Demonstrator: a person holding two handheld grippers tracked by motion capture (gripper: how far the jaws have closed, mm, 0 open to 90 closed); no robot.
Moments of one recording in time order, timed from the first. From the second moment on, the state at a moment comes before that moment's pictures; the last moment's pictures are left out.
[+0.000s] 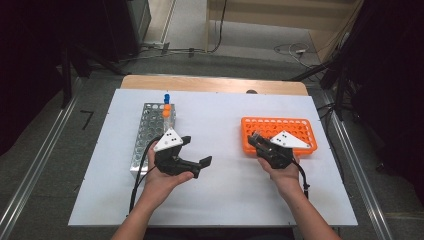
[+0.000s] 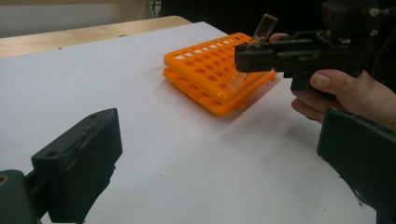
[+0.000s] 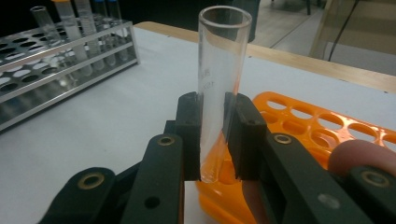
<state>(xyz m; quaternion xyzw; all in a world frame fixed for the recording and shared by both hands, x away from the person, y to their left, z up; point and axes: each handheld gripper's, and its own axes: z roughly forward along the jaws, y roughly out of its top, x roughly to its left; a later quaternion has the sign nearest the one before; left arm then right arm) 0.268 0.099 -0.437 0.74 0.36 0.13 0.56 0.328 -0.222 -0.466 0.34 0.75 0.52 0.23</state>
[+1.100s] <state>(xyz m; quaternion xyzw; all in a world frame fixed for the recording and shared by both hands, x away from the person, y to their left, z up) 0.256 0.064 -0.438 0.75 0.30 0.14 0.57 0.278 -0.142 -0.464 0.22 0.82 0.50 0.14</state>
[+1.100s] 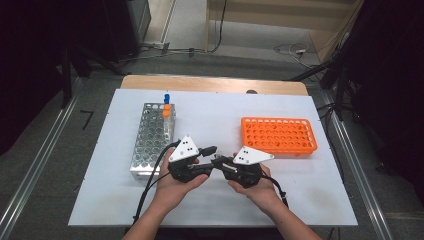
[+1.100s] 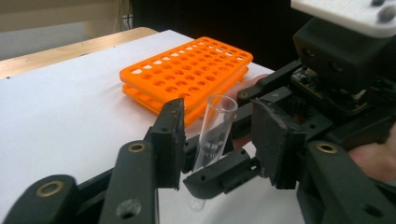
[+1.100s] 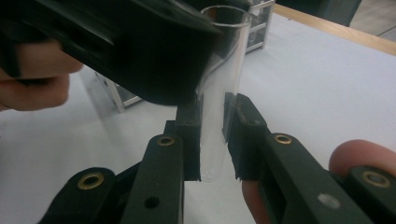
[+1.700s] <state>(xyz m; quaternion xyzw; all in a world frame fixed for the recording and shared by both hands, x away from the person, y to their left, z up) 0.256 0.064 -0.437 0.76 0.30 0.15 0.56 0.275 -0.137 -0.461 0.22 0.83 0.51 0.11</state>
